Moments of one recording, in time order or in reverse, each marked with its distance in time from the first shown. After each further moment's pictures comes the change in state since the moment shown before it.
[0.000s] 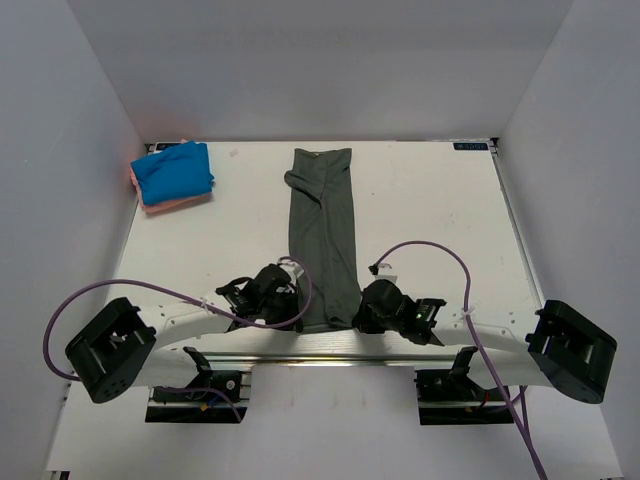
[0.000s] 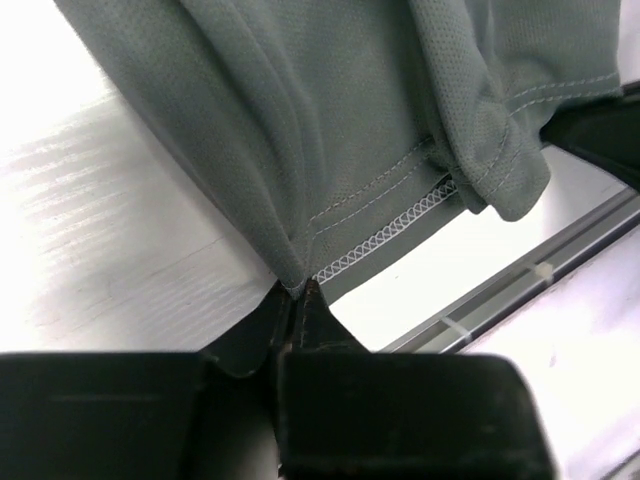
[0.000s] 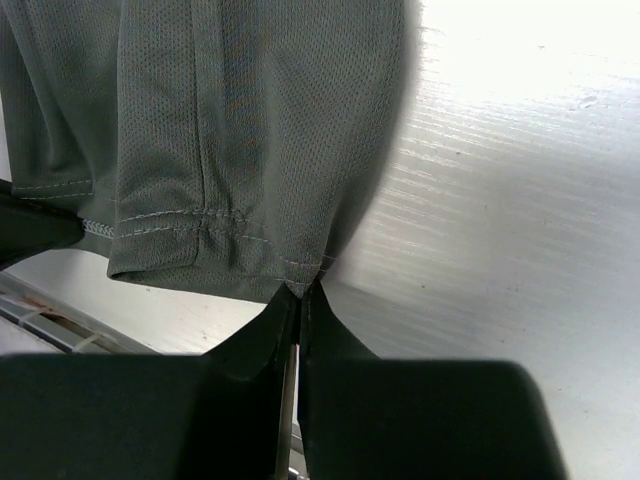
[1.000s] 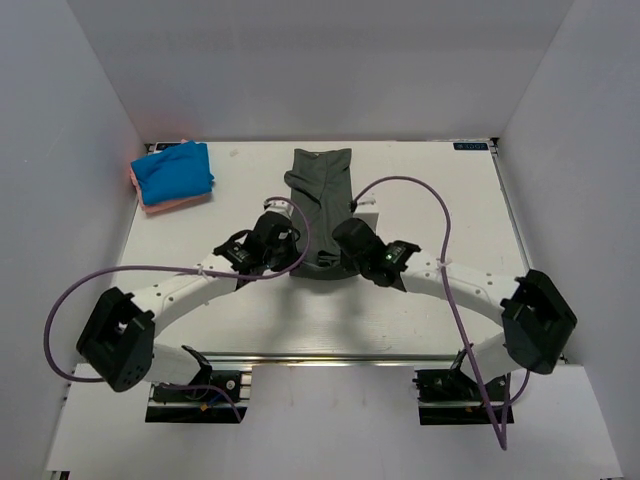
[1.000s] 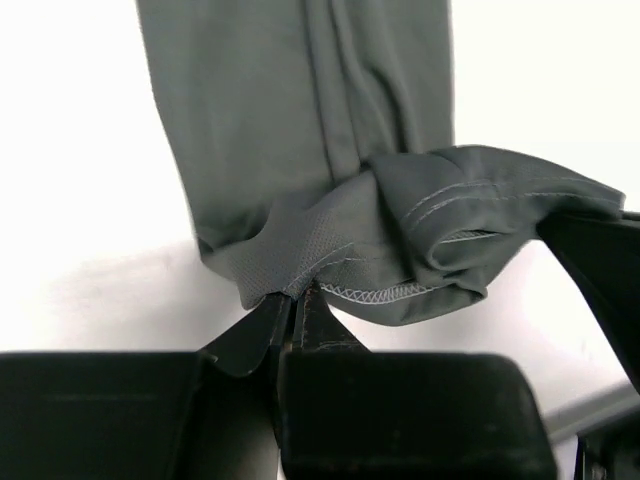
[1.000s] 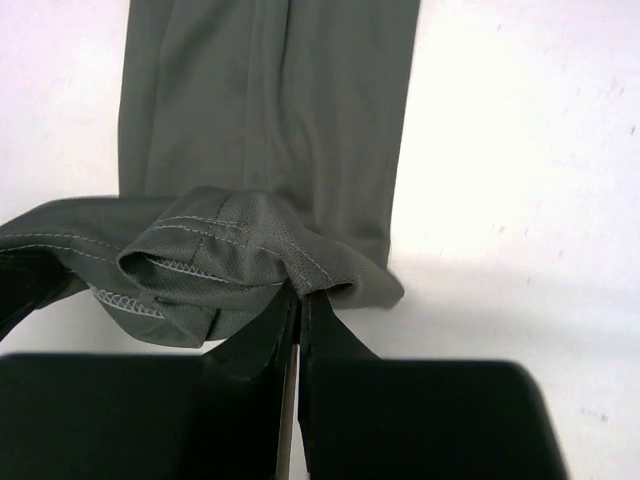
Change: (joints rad) left arm 0.145 0.073 0.377 -0.119 -0.272 0.019; right arm -0.110 0.245 0.566 -0.269 0.302 -0.248
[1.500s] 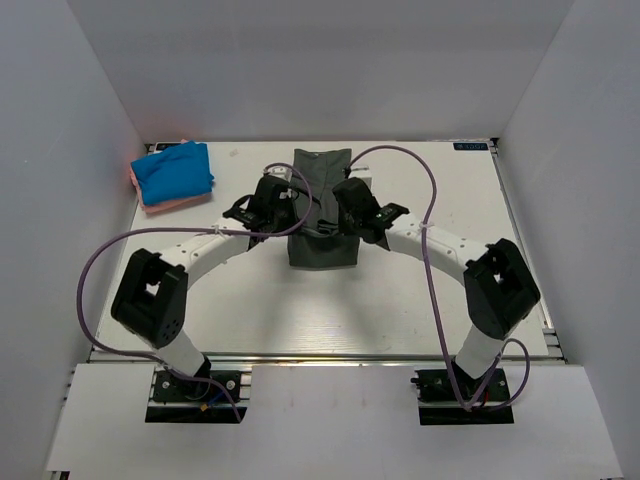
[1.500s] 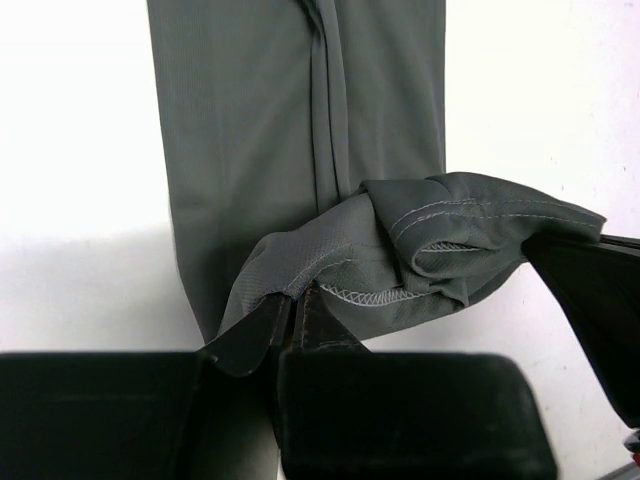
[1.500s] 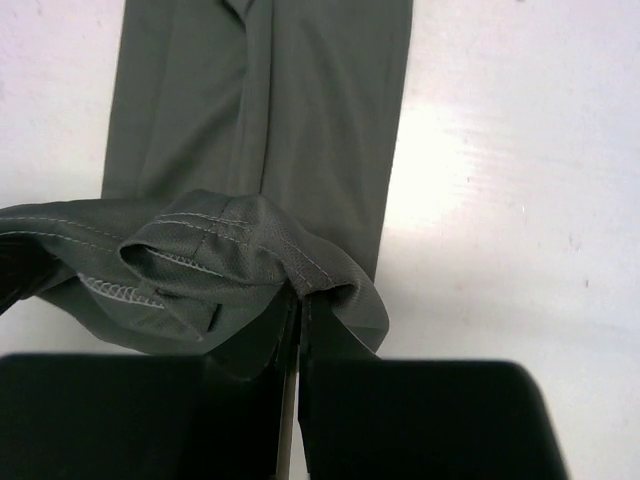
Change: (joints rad) left arm 0.167 0.276 0.258 0.048 0.076 0.058; right arm -0.189 0.253 0.270 0.013 -0.109 -0.199
